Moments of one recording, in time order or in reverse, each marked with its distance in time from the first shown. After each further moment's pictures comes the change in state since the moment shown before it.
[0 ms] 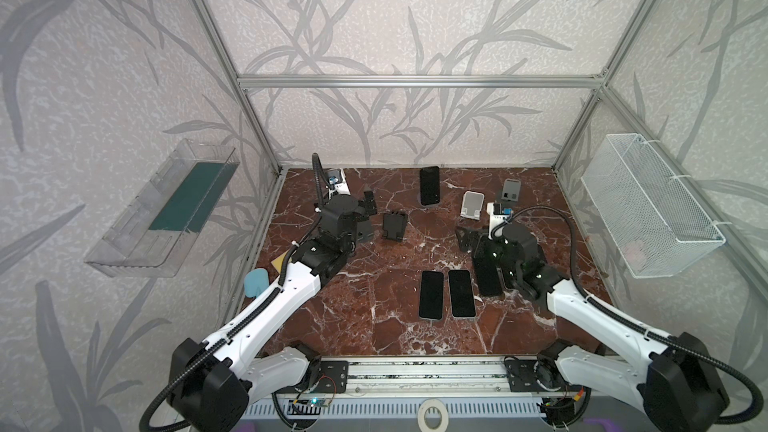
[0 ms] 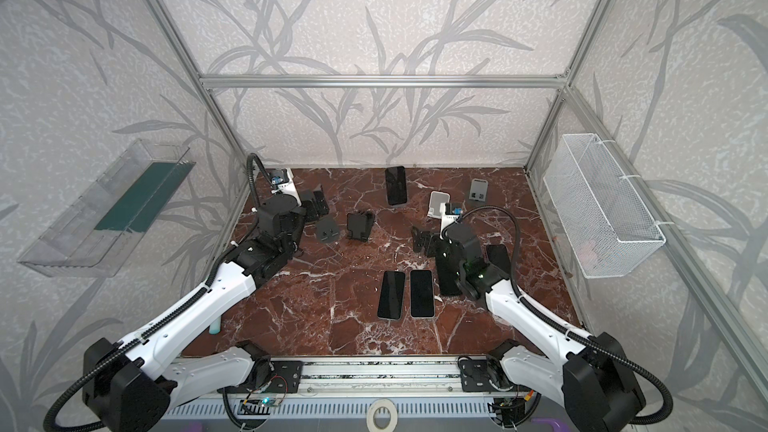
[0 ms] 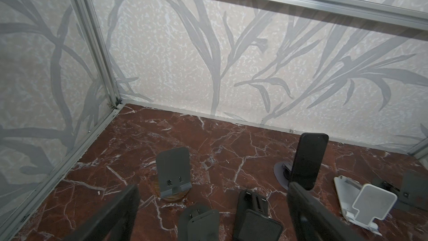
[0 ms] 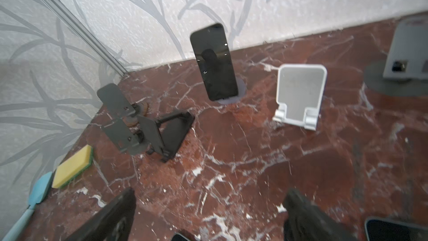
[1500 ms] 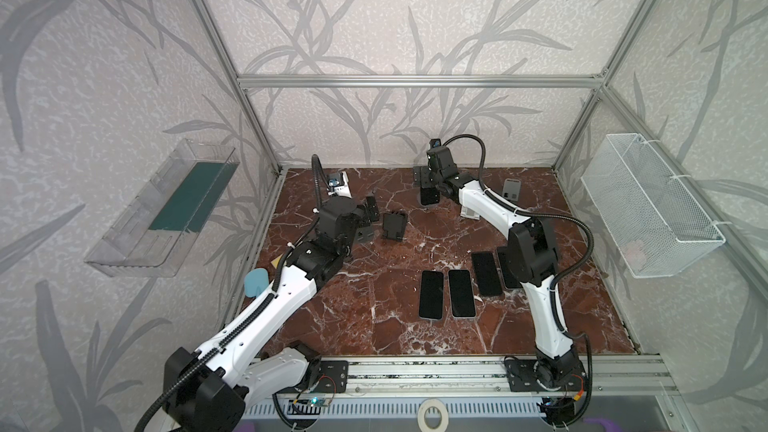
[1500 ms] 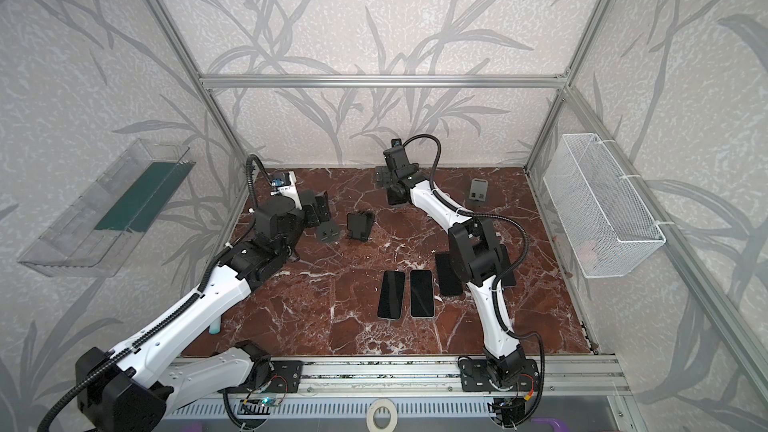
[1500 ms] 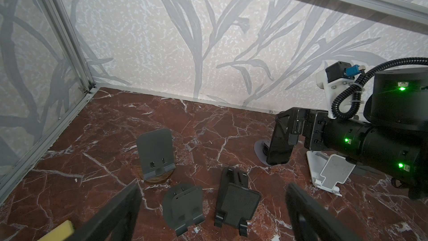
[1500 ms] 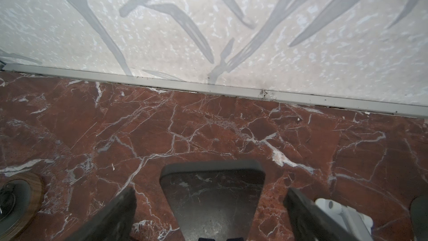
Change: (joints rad) left arm 0.002 -0.026 0.008 -0.098 0.114 -0.054; right arm -0.008 1.117 1.327 -0.460 0.209 -0.188
